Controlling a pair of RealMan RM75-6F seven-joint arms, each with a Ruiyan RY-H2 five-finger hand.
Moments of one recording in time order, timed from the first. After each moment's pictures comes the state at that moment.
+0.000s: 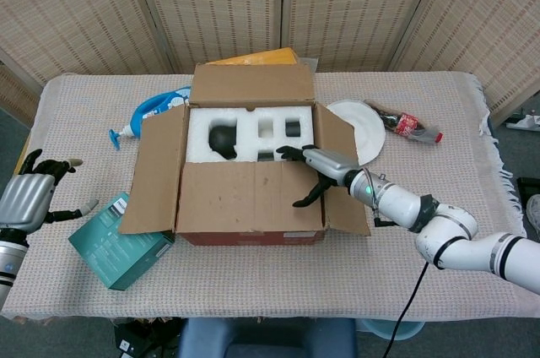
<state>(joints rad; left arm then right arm) -0.43 -0.88 -0.14 -1.80 1.20 1.15 0.13 1.00 -1.07 0.34 -1.60 -1.36 0.25 0.70</state>
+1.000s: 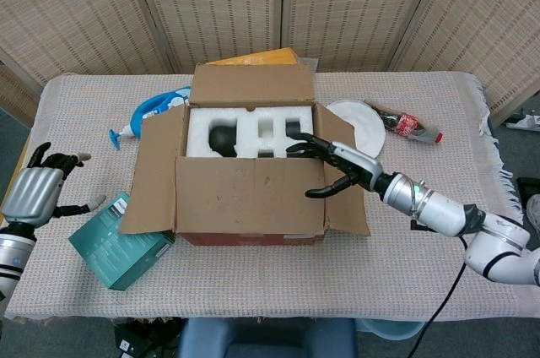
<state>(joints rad) -0.46 -0.87 -0.17 -1.83 1.19 1.14 0.17 0.93 -0.95 0.15 -1.55 -1.87 0.74 1.88</state>
